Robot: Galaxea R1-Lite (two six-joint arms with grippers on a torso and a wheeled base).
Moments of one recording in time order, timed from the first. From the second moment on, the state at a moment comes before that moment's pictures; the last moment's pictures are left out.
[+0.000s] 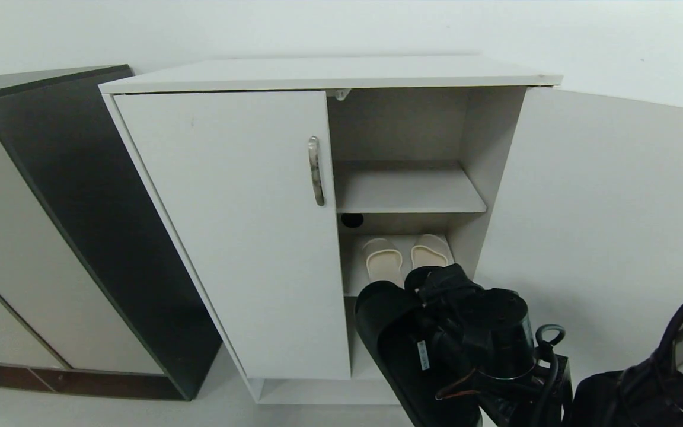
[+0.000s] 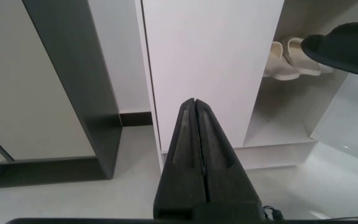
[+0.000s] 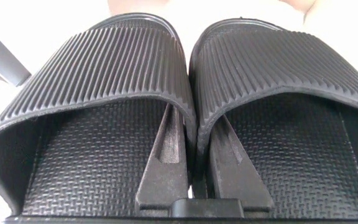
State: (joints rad) left arm 0.00 0.00 0.00 0.00 -0.05 0.02; right arm 0.88 1.94 -0.66 -0.96 -0.54 0.07
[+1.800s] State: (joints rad) left arm 0.00 0.00 0.00 0.00 -0.05 0.03; right arm 0.94 1.81 -1.06 -0.49 -0.84 0.21
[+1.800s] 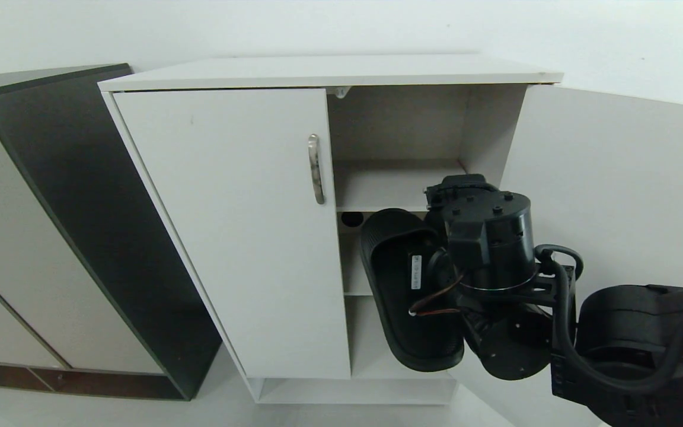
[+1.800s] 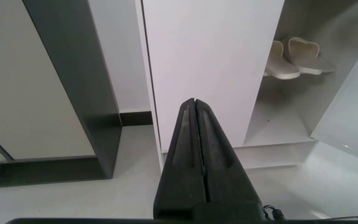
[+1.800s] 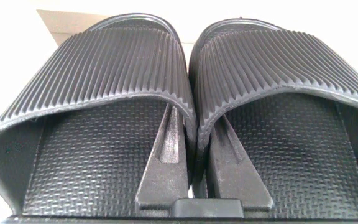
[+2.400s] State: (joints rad) left arm 0.00 0.00 0.00 0.01 -0.05 0.03; right arm 0.94 1.80 -1.06 -0.49 -0.84 0.21
